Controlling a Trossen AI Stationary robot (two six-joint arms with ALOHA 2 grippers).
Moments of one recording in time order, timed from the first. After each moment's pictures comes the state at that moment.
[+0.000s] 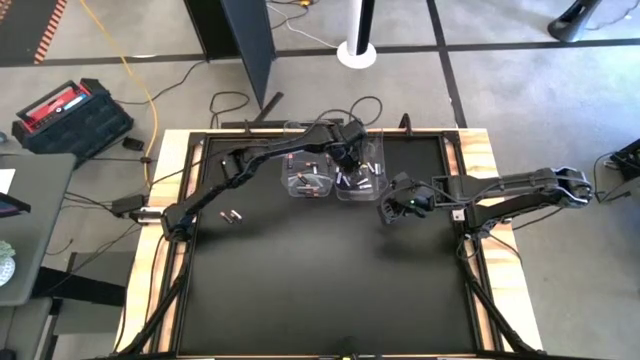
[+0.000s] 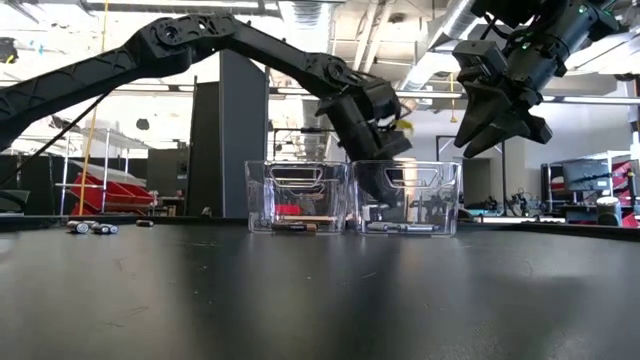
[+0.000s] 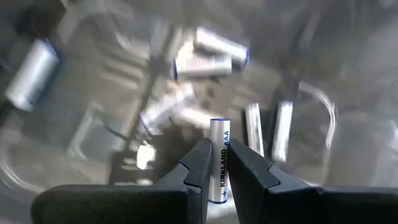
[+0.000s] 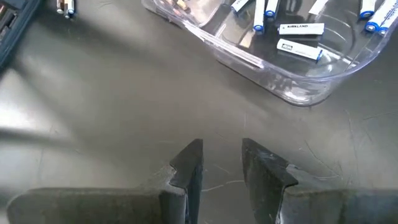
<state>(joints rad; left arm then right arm) 0.41 2.50 2.32 -0.81 0.12 0.00 -0.04 1.07 0.68 -0.47 0.18 0.91</state>
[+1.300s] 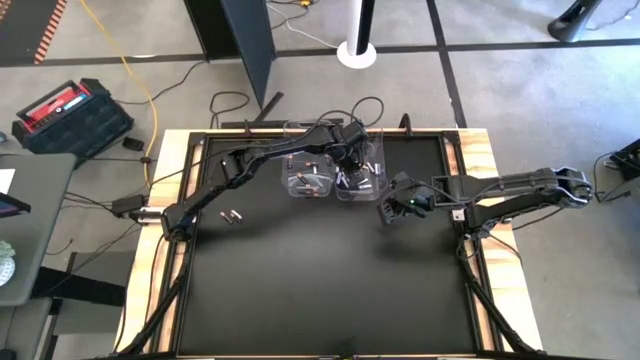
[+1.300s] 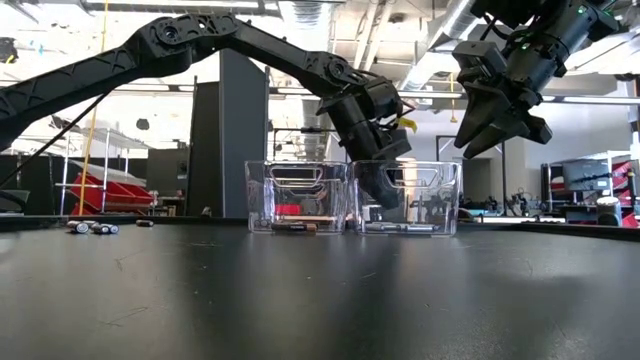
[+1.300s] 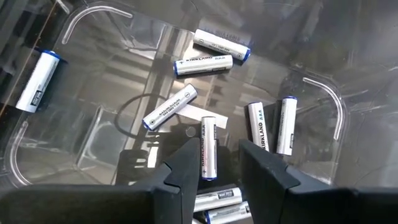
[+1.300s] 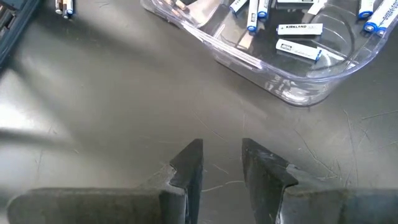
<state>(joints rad) 0.40 2.51 2.32 -0.82 0.09 0.05 -0.04 1.07 0.68 -0.47 0.19 0.91</state>
